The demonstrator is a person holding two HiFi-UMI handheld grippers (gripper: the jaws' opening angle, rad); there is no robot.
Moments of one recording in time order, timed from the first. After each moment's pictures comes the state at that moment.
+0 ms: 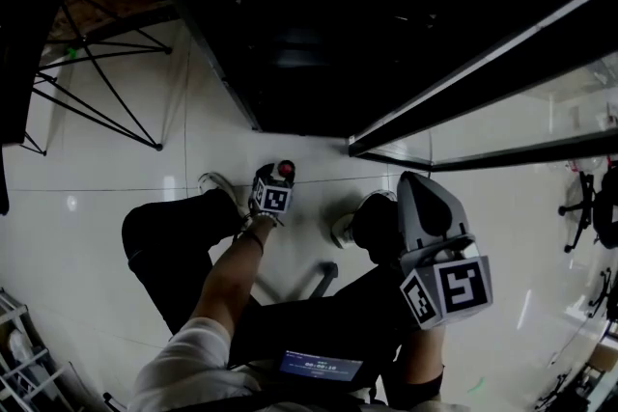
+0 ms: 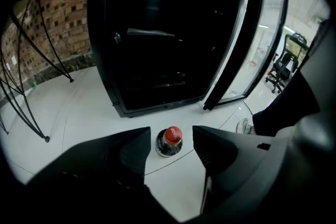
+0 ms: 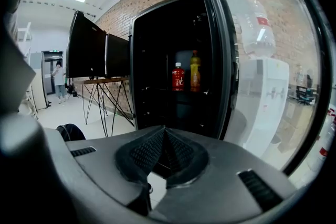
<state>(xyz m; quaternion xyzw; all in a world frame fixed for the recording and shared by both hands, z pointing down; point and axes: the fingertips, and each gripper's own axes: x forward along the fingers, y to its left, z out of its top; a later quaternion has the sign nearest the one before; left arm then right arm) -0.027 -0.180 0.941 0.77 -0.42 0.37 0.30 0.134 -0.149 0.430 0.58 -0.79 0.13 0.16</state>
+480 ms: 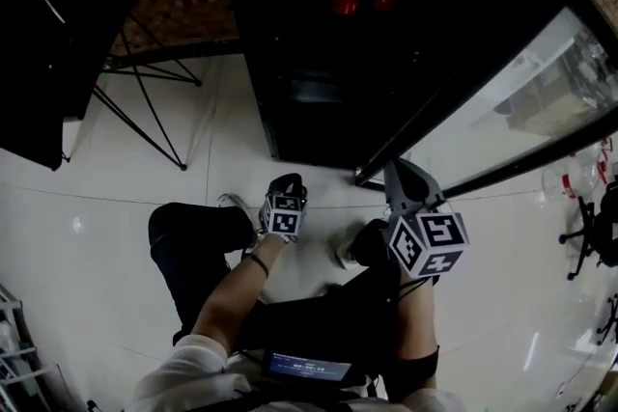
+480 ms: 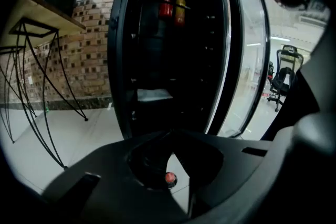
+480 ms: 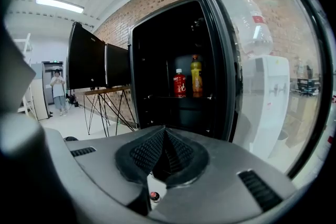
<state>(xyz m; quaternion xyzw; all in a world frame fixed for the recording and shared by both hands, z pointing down) -0.032 -0.188 0.736 0.82 -0.49 0.24 0.19 0.122 -0.143 0.410 0.57 -0.80 0.14 0.10</state>
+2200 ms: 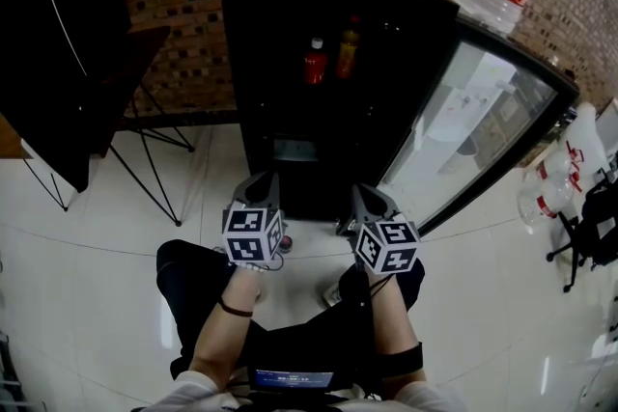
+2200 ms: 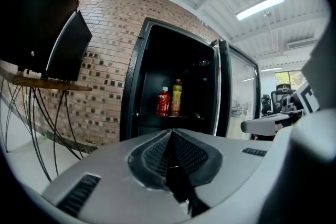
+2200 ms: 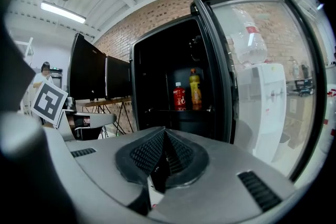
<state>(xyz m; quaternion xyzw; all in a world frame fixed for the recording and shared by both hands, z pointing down) -0.051 -0.166 0.370 0.85 -0.51 0.04 0.10 0.117 -0.122 0.369 0.59 -0.80 0.11 0.04</state>
